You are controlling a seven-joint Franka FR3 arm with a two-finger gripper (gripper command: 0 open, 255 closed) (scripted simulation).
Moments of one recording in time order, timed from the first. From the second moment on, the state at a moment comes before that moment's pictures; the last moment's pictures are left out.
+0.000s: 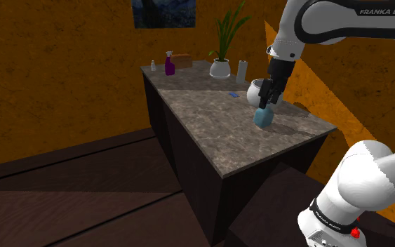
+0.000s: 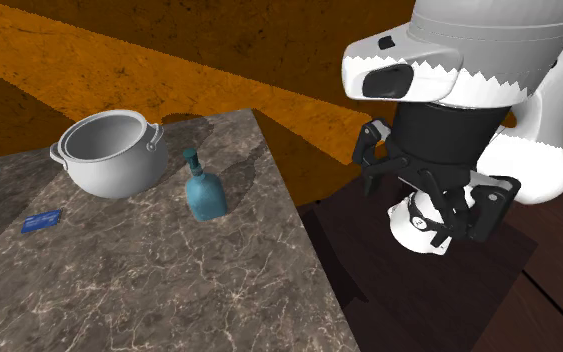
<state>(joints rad) -0.01 -0.74 -0.07 -2.38 0.08 1.63 -0.03</state>
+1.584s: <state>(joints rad) -0.14 -0.22 -0.40 -2.13 -0.08 1.93 -0.43</state>
